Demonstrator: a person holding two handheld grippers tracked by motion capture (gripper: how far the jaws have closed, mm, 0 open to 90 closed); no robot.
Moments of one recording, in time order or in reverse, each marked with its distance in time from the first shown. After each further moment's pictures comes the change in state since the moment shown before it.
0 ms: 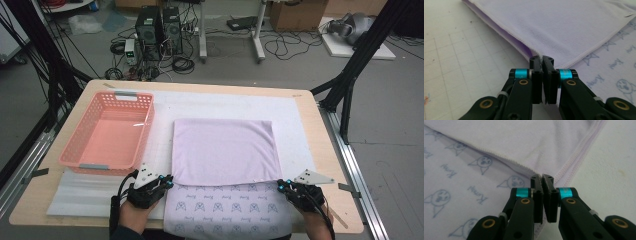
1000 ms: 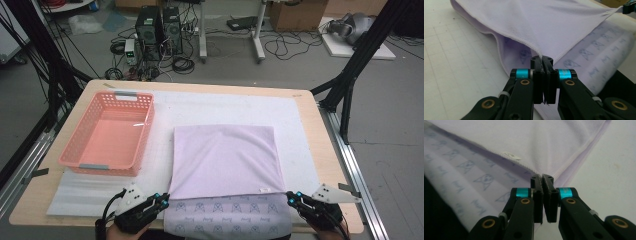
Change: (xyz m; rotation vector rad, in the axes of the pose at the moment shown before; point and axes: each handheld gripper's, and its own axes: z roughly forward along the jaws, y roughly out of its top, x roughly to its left) left arm -0.028 -0.017 -0.057 -0.044 -0.109 -0.017; right arm 0.012 -0.015 -0.053 -0.073 0.069 -0.001
